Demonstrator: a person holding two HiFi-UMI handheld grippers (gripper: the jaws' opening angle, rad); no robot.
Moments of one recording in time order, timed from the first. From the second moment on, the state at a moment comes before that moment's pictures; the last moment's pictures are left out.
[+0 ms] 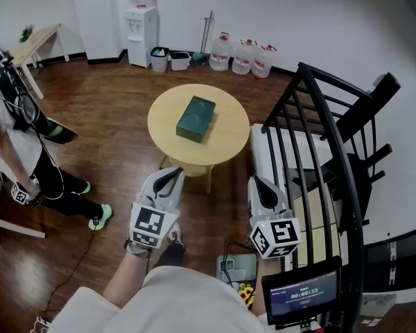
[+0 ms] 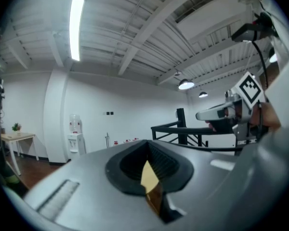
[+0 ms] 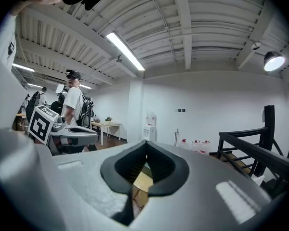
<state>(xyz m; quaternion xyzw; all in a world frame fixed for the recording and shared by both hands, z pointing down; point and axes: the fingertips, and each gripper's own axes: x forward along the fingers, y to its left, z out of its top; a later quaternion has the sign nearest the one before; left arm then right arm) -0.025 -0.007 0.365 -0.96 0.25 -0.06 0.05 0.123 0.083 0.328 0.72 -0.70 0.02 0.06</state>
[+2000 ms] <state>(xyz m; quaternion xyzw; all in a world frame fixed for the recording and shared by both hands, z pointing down) -0.114 0.171 0.340 -0.97 0.22 -0.07 0.07 0.009 0.256 0.313 0.72 -0.69 0.01 0.06</state>
